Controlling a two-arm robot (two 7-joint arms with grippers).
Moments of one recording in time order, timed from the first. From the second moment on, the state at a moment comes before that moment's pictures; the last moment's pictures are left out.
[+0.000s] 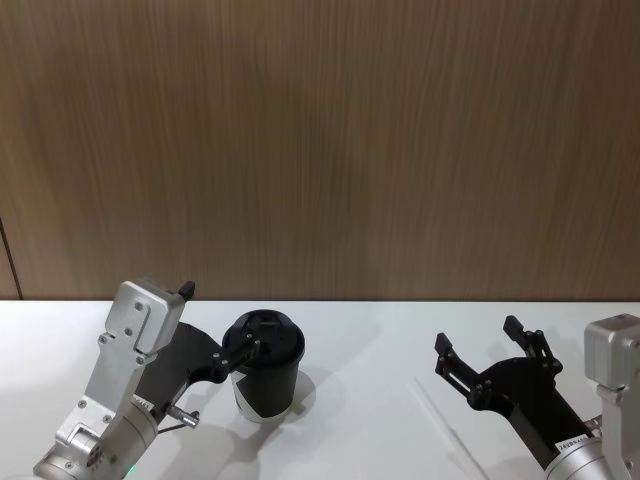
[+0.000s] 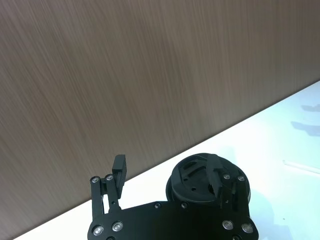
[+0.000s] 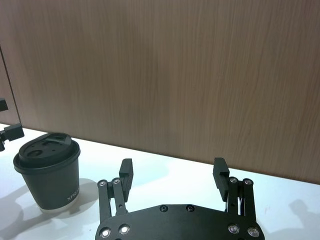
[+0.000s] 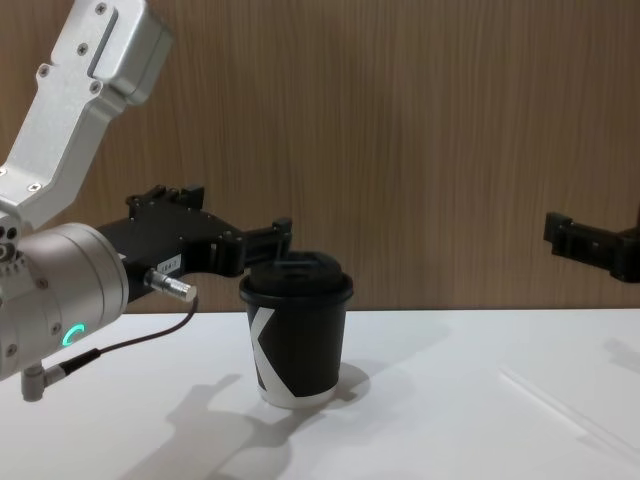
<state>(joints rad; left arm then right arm) -0.24 0.38 0.45 -1.63 -0.20 0.01 -0.01 -0.01 0.34 -0.23 -1.77 0.29 0.03 0.07</state>
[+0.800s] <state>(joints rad) -0.24 0.38 0.45 -1.63 -0.20 0.01 -0.01 -0.01 0.34 -0.23 -1.77 0.29 0.03 0.07</state>
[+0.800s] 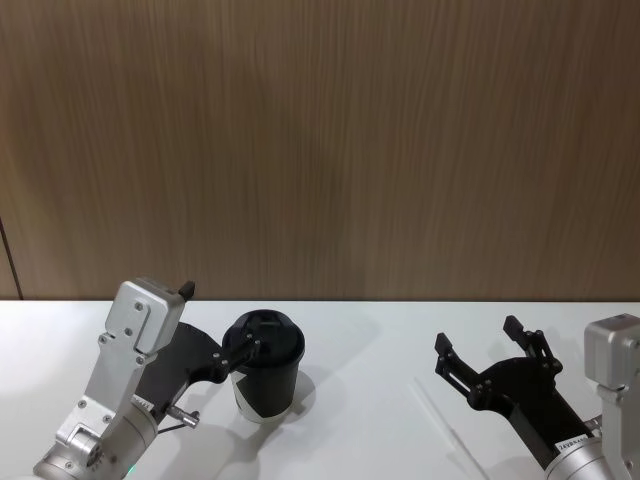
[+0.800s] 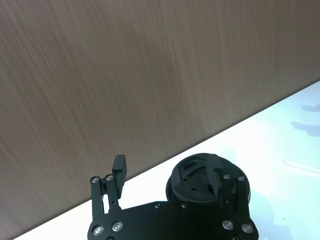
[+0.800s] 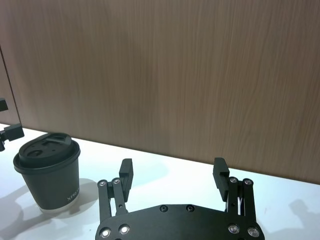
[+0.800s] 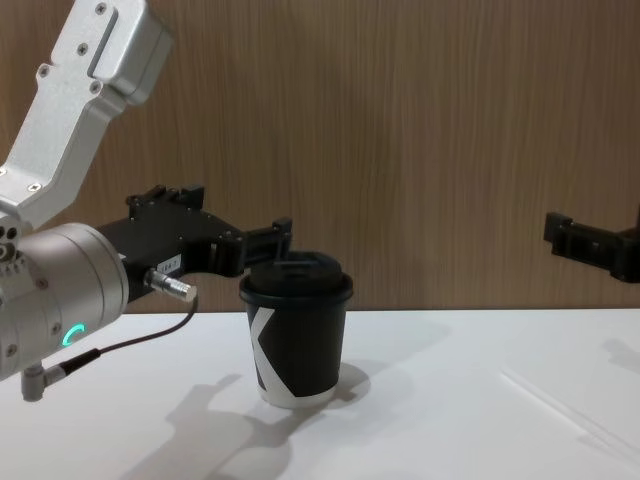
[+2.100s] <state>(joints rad) -0.24 0.38 0.45 -1.63 -0.20 0.01 -0.01 -0.01 0.35 -0.23 -1.77 0.28 0.06 0.08</state>
